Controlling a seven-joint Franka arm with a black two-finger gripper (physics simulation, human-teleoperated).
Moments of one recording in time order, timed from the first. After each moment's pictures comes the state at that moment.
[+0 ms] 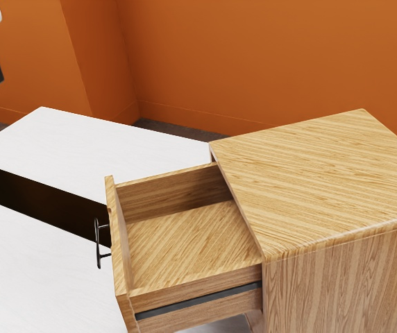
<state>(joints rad) -0.51 -0.20 0.80 -1.57 0.31 1.42 0.09</state>
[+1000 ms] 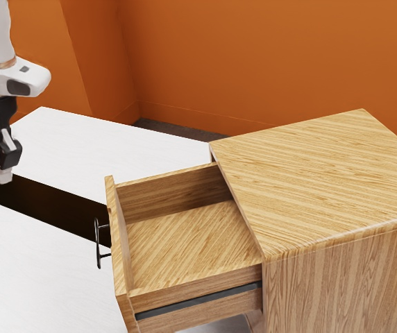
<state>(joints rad) -0.26 -0.62 0.07 -2.06 0.17 1.26 0.10</state>
